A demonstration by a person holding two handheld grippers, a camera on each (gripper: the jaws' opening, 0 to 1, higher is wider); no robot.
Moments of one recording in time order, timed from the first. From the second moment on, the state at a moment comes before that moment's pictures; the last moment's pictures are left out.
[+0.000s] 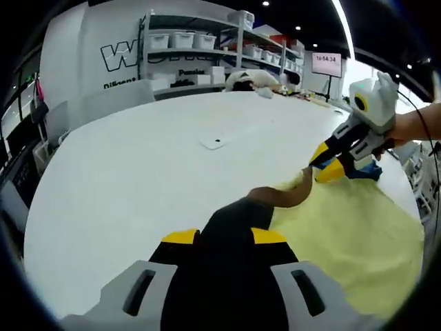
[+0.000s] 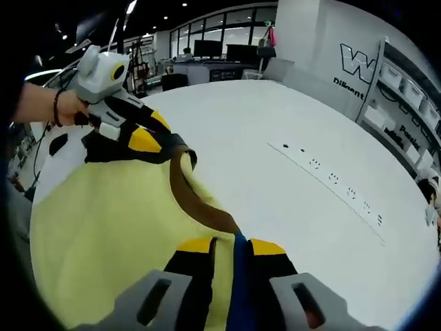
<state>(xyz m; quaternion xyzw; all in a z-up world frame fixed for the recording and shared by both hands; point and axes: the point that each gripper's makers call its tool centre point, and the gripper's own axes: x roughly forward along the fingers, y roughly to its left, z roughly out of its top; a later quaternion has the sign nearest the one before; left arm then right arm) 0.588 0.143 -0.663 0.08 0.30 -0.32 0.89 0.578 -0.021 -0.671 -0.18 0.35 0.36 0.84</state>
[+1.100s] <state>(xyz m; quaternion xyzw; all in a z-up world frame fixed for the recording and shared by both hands) 0.510 0.141 -0.665 0.24 0.25 -0.47 0.81 0.493 -0.013 -0.664 -0.38 0.24 0.52 0.73</state>
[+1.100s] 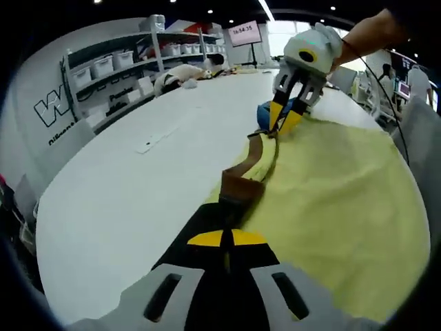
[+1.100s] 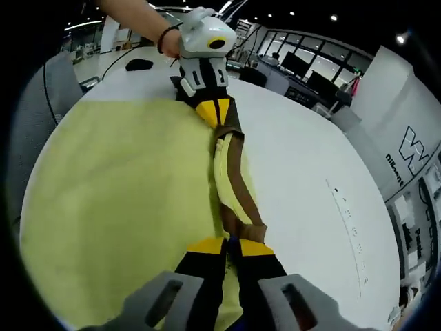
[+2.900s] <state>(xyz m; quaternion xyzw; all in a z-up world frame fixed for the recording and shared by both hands) 0.524 0.112 -0.640 0.13 0.23 -0.50 0.83 0.538 -0.028 -0.638 -0.16 0.30 0.50 0.80</state>
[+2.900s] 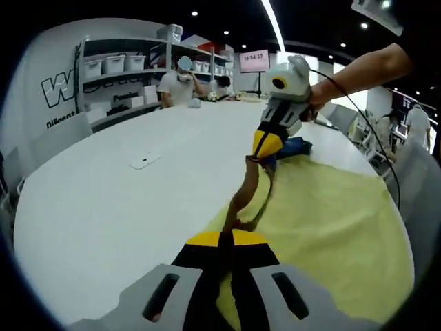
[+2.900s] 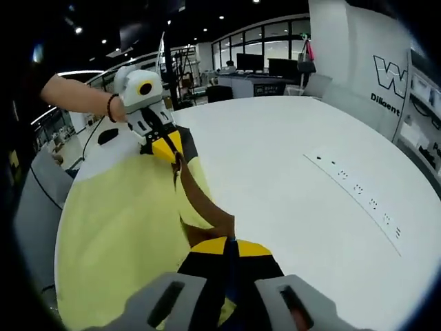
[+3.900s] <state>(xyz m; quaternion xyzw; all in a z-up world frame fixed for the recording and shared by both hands) 0.616 0.108 -0.651 0.28 0.24 -0.36 0.86 0.605 -0.038 -0.642 -0.21 0.30 0.36 0.86</state>
